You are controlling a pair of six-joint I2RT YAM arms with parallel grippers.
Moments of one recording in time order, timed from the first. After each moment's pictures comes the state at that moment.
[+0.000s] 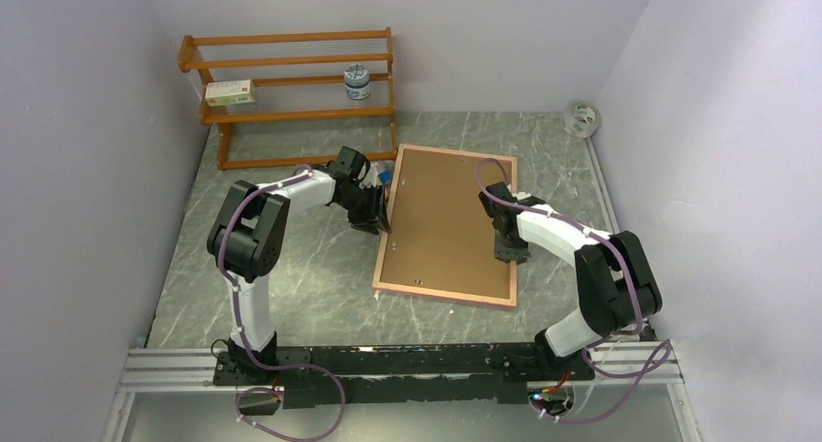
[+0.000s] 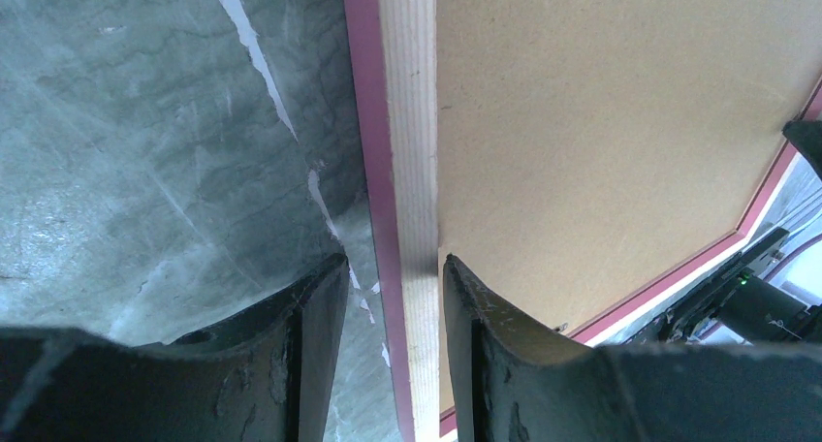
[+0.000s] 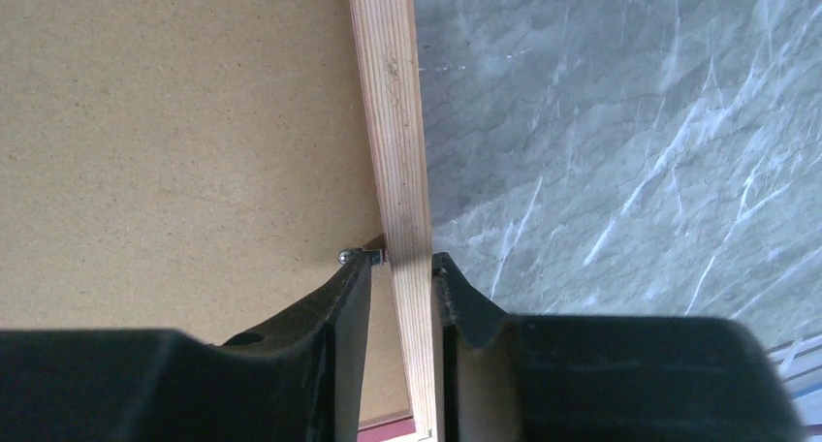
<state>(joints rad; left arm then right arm) -0.43 1.96 1.28 -0.46 0.44 -0.39 0.37 1.52 0.85 -0.71 0.38 0.54</state>
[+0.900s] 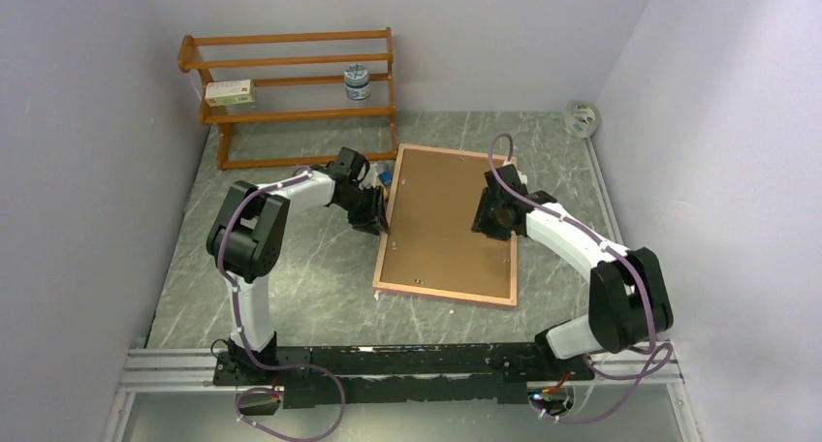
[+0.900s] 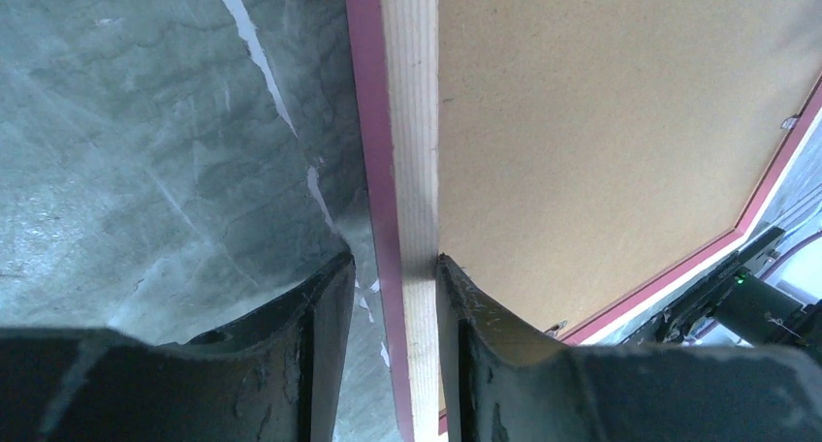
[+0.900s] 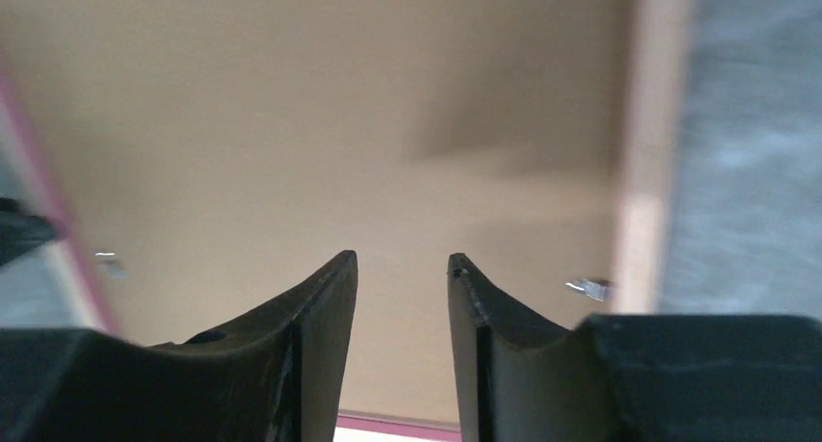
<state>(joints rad) -0.43 1.96 1.28 -0.46 0.44 -0.39 0.37 1.41 0.91 -0.57 0.16 0.63</state>
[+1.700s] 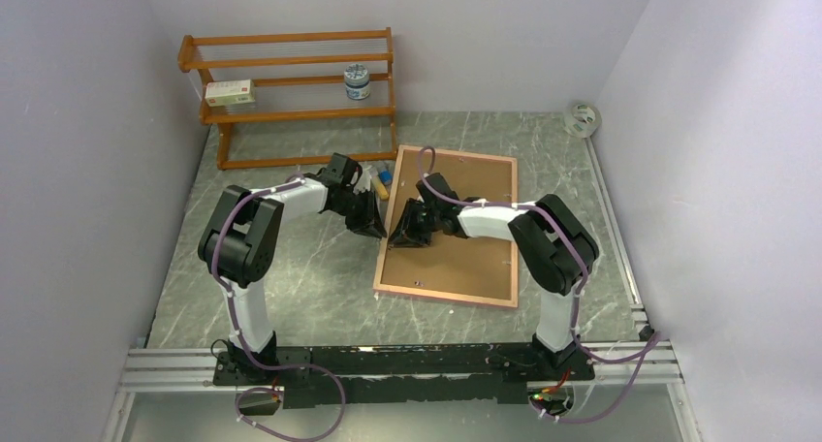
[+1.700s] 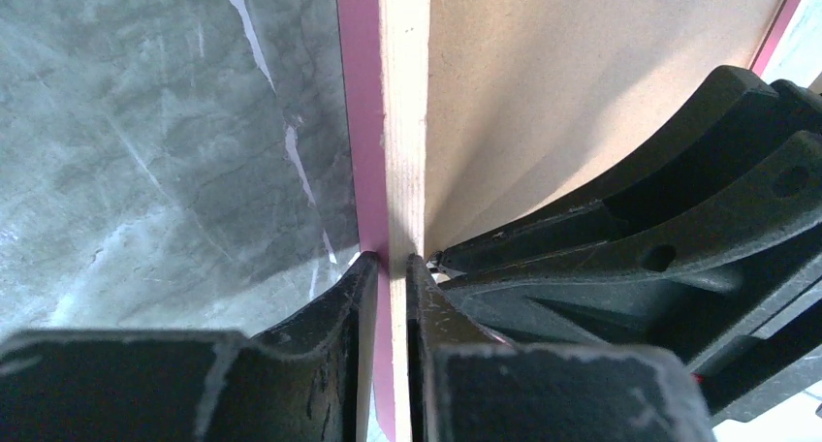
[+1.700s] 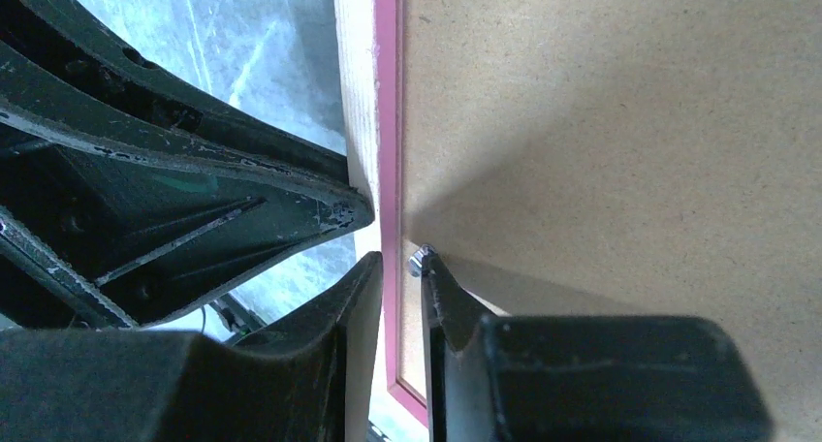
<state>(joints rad) -0.41 1.91 1.16 -0.35 0.54 -0.46 0.66 1.89 1.05 -0.02 -0.35 0.95</state>
